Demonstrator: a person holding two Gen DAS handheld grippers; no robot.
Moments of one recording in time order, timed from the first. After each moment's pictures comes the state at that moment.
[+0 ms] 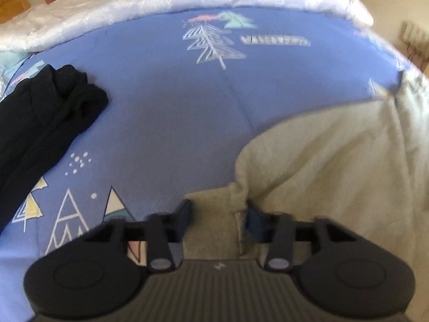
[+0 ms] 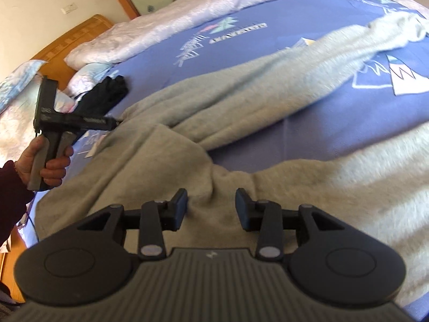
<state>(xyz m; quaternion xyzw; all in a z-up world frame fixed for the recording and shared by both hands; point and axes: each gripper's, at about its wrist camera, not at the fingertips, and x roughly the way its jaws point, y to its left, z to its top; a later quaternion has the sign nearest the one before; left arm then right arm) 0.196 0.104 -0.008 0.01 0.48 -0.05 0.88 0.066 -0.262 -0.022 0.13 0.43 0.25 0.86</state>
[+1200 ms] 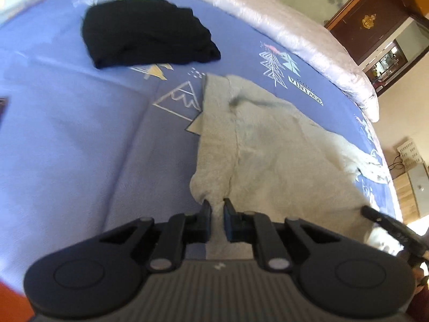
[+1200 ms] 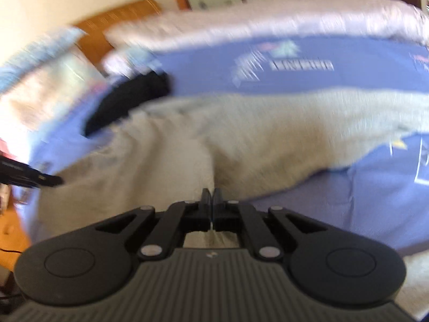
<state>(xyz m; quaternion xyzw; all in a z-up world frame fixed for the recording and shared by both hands) -0.036 0.215 0.050 -0.26 0.45 0.01 0.85 0.077 -0.212 0.035 0.04 0.35 0.36 0.86</state>
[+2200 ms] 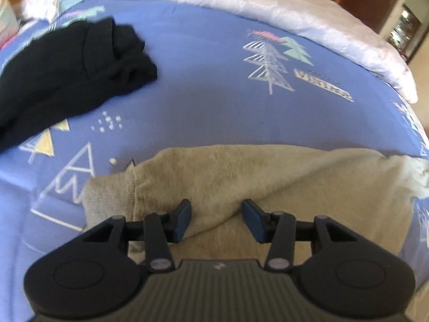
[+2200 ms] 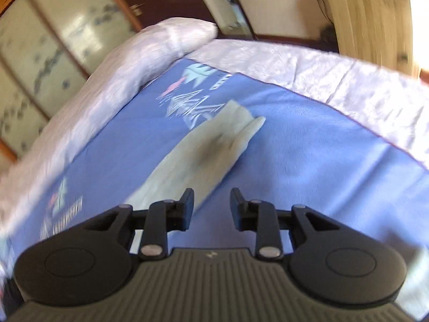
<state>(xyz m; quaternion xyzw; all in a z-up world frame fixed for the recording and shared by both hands) 0.180 0.124 0.000 -0.16 0.47 0.06 0.87 0.284 -0.540 -0.010 0.32 0.34 -0.07 0.88</state>
